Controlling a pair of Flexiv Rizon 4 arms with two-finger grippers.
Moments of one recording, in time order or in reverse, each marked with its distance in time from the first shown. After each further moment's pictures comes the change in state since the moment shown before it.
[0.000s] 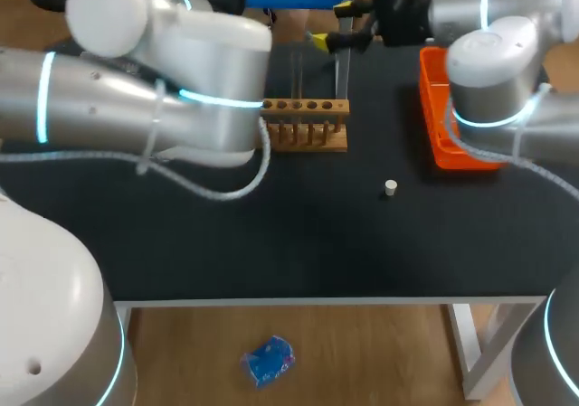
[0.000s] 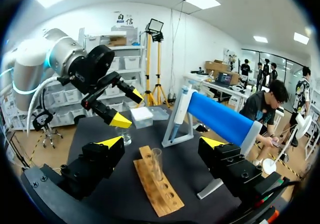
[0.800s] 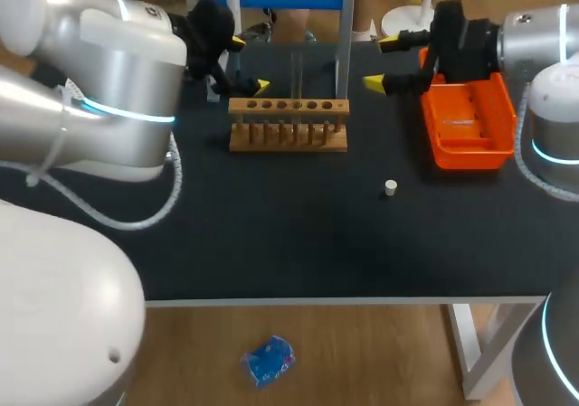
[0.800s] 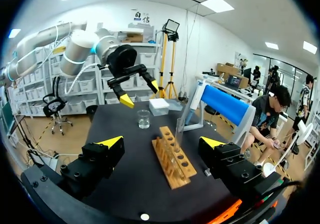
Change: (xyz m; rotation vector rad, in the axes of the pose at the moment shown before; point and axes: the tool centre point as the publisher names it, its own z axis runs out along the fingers) left arm 0.048 0.023 -0.032 0.095 0.376 0.337; right arm 0.045 -0.045 -0.091 0.015 0.081 -0.072
